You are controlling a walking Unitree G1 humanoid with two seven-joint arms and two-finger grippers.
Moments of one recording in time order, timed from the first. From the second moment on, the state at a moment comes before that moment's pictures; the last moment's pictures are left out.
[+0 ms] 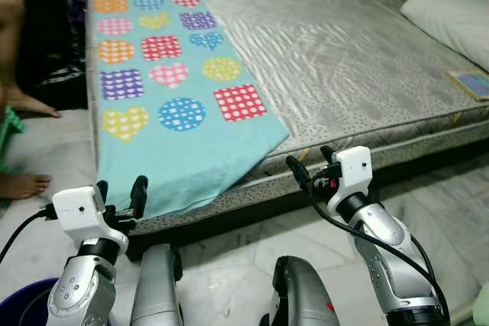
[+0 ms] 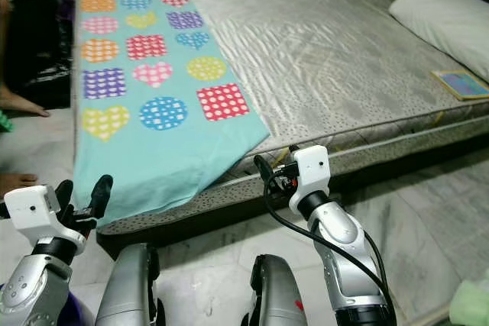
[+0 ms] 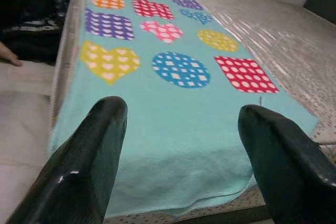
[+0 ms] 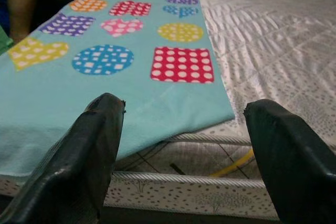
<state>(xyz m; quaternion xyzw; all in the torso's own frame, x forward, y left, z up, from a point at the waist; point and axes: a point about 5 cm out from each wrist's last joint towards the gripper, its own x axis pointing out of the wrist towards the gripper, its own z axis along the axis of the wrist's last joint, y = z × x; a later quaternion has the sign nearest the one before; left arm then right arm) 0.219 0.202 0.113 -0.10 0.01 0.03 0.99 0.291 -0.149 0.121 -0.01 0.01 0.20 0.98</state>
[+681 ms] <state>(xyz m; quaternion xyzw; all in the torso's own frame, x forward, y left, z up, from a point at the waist) 0.219 0.201 0.114 -0.10 0.01 0.03 0.99 0.291 -0.149 0.122 -0.01 0.00 0.20 0.98</state>
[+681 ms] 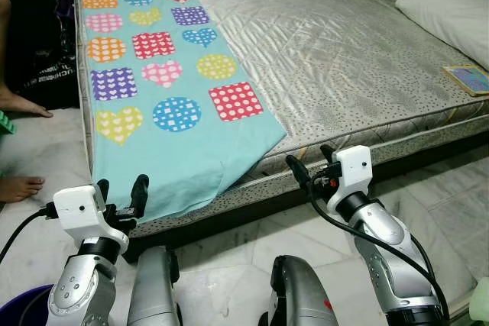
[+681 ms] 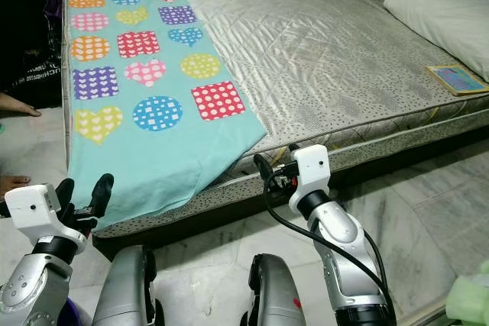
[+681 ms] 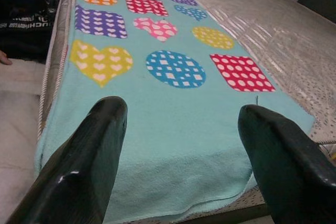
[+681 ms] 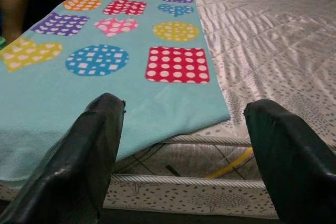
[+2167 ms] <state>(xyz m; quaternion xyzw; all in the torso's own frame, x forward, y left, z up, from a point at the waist) 0.230 0.193 0.121 -0.11 -0.01 0.01 0.99 0.295 -0.150 0.122 -0.03 -0.01 0.19 0.98</state>
